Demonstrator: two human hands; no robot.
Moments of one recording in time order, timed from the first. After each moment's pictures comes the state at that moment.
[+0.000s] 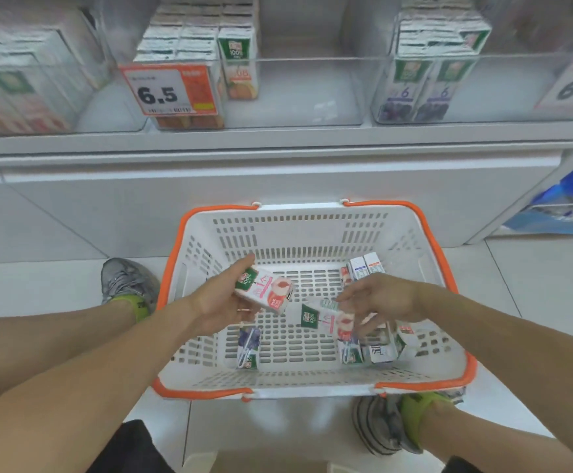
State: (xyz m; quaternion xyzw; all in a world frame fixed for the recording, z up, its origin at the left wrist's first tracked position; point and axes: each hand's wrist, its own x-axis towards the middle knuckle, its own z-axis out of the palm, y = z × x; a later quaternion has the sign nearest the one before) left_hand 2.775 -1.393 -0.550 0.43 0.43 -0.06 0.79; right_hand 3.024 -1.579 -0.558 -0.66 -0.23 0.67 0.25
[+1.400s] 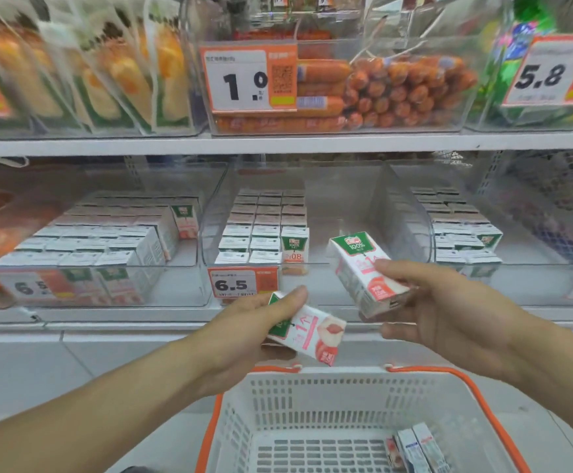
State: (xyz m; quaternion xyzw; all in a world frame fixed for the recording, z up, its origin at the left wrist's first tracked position) left_hand 2.812 -1.311 -0.331 0.60 0.28 0.08 0.74; right_hand 2.999 -1.463 -0.293 -0.58 -0.22 0.52 0.58
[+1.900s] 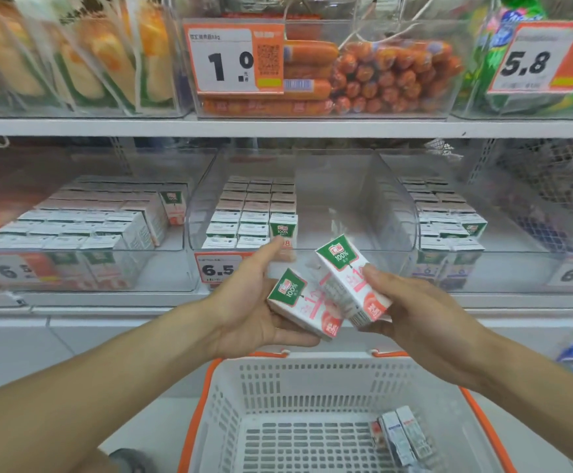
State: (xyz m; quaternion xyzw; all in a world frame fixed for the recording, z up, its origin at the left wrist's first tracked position) left_hand 2.841 -1.317 -0.320 0.46 0.33 0.02 0.83; right_hand 2.994 -1.473 -0.328 -0.58 -0.31 0.47 0.60
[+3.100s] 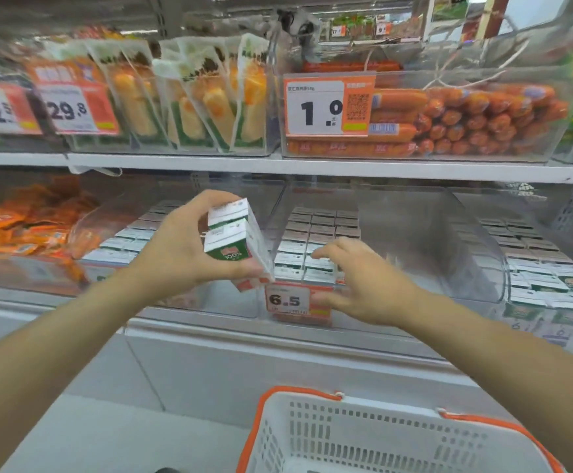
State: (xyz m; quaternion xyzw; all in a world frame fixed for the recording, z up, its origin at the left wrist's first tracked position) left_hand 2.730 -1.215 -0.257 0.85 0.29 0.33 0.29; right_hand 2.984 -1.319 -0.318 -0.68 -0.71 -0.02 0.17
